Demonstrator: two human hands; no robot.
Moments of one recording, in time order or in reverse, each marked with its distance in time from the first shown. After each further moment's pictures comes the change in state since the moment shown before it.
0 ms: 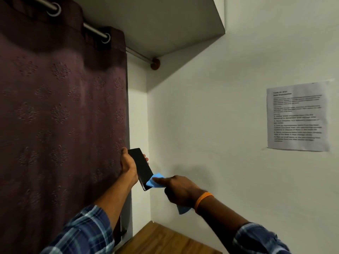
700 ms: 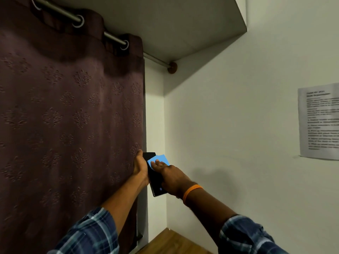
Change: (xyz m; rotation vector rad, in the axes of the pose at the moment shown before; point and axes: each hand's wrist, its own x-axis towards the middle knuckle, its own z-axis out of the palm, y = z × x) left_hand 0.014 0.014 -0.011 0.076 0.053 -0.036; right_hand 0.091 -0.034 -0.005 0.090 -0.002 -0.067
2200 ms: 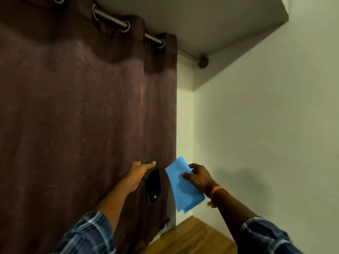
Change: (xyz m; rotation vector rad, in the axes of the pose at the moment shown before) left_hand -0.056 0.041 -0.170 0.517 -0.043 0.257; right_hand -0.036 -0.039 0.031 0.826 0.113 0.355
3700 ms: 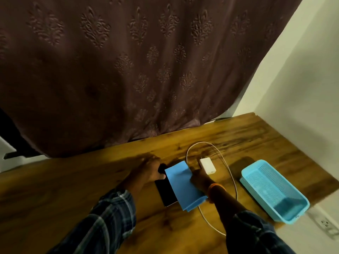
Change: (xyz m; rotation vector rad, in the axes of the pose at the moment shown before) left_hand -0.162 -0.429 -0.166 1.119 -0.387 -0.608; right_hand -0.130 0.271 0.364 -0.142 -0.694 0.531
